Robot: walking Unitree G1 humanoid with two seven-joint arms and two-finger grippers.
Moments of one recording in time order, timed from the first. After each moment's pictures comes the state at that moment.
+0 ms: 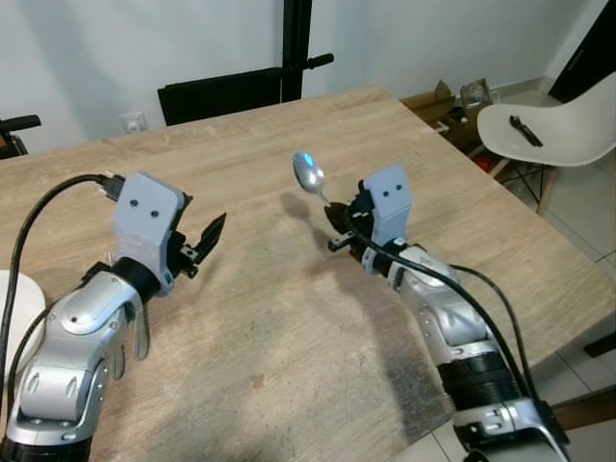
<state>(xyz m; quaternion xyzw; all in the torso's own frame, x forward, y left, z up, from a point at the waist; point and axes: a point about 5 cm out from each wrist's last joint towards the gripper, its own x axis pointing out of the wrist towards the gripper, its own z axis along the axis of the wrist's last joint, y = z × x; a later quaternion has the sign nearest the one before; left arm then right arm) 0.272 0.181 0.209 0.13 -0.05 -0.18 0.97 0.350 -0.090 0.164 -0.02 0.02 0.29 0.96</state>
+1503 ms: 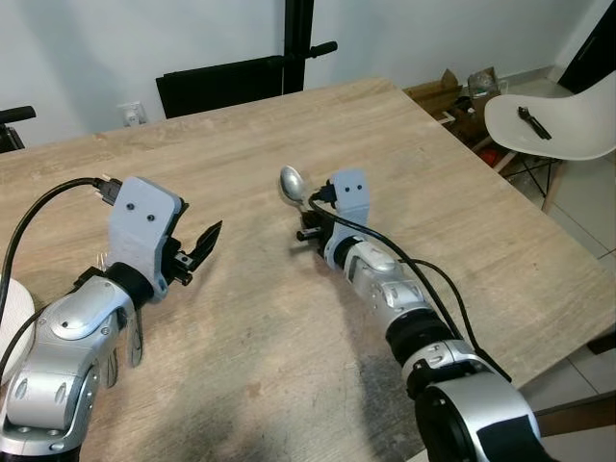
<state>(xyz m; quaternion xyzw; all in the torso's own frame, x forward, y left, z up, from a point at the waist) 0.266 0.184 0.207 0.14 -0.03 -0.18 0.97 0.377 -0.061 0.135 0.05 0.09 0.22 0.97</state>
